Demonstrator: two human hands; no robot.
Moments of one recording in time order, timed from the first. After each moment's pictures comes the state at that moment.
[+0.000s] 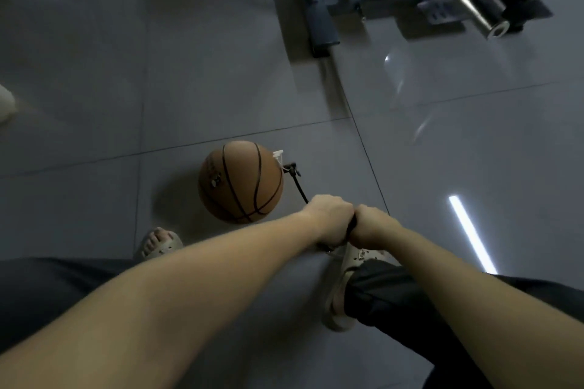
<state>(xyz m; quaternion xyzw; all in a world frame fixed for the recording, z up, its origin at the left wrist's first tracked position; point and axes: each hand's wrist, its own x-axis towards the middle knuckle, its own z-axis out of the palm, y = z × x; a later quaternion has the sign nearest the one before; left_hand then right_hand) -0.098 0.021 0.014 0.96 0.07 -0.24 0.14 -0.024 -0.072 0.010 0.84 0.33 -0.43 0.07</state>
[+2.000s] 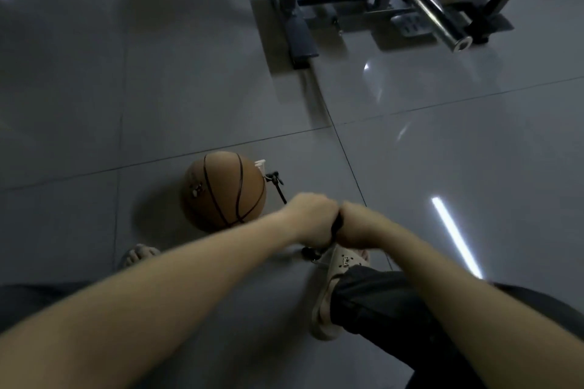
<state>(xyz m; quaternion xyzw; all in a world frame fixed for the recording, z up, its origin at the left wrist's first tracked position) -0.087 0.029 0.049 0.96 0.06 -0.23 0.13 -0.010 -0.071 0.040 0.82 0.38 -0.42 0.03</state>
